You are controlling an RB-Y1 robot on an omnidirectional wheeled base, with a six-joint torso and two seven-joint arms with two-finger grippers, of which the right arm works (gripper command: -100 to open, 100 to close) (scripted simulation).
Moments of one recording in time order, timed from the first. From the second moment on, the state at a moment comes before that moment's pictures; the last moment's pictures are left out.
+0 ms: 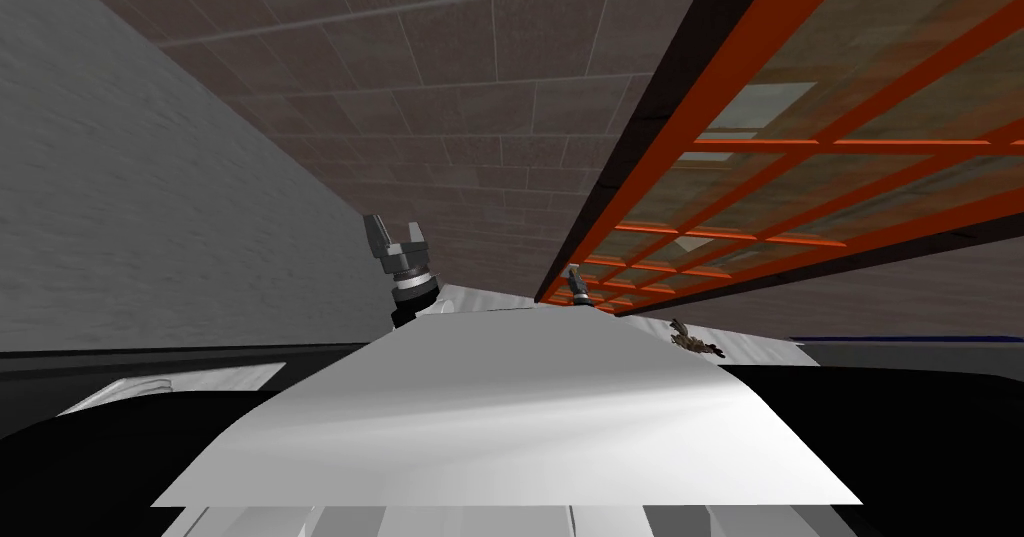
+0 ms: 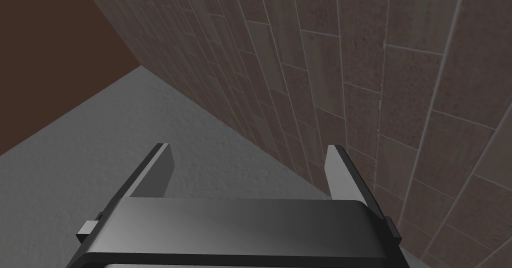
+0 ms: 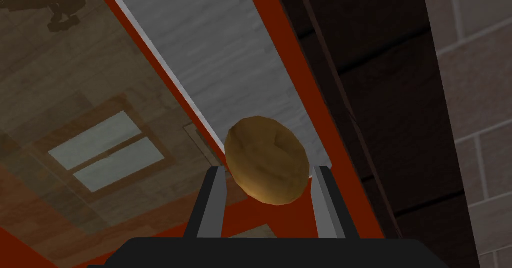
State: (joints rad) arm 0.08 -0.13 -0.45 -0.76 0.36 -0.92 0.73
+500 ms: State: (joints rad) arm 0.08 -0.13 -0.43 -0.75 0.31 -0.92 0.61
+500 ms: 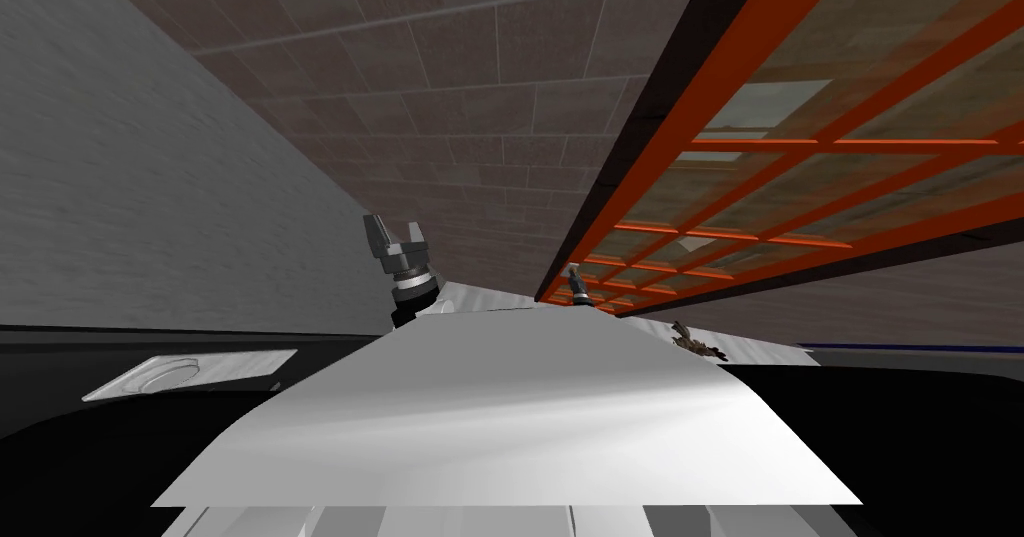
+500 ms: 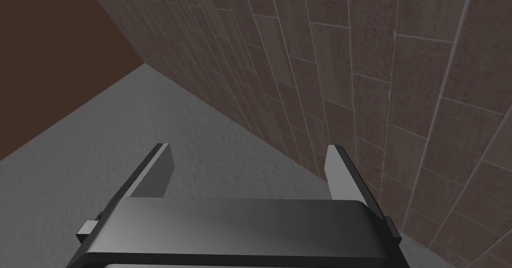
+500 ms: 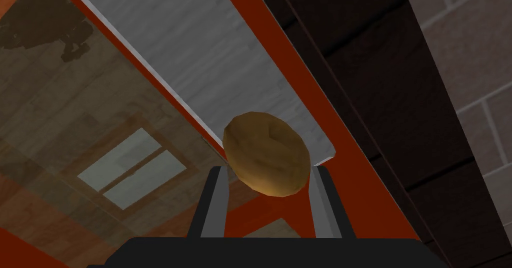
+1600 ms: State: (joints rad) arm 0.17 -0.13 -0.49 -0.78 0.40 -1.00 0.76
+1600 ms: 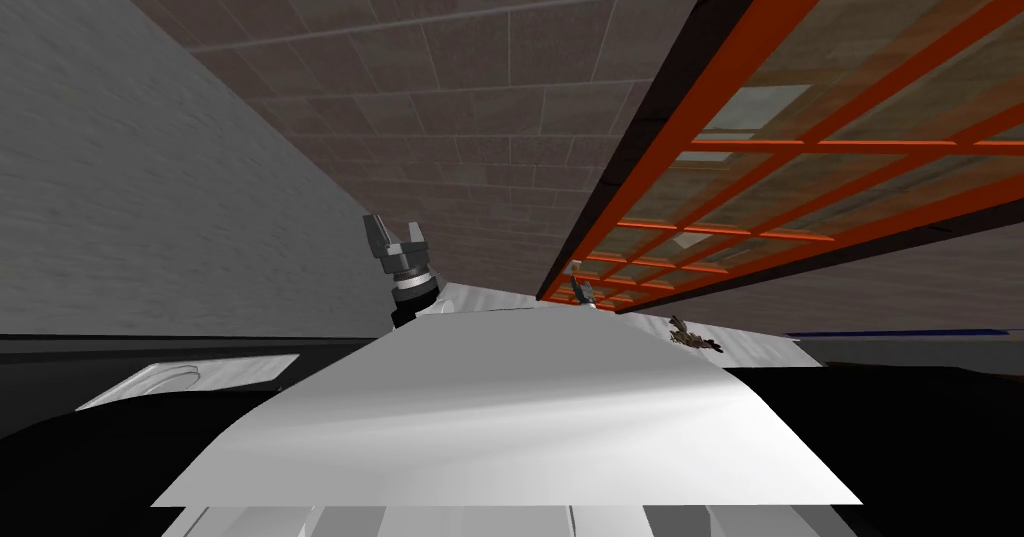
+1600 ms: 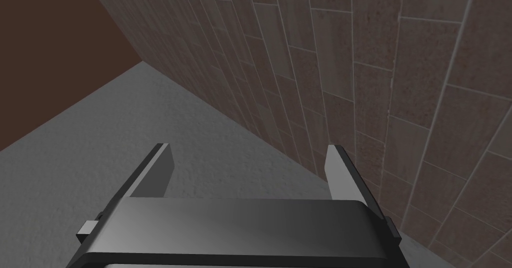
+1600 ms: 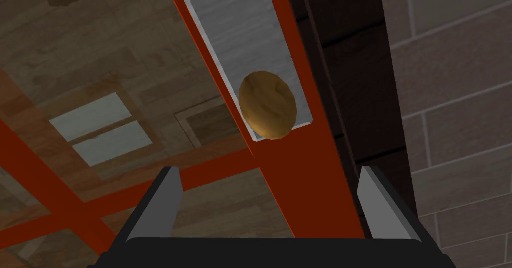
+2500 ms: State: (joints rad) arm 0.26 -0.15 -0.56 -0.80 0.49 -1.08 0.99
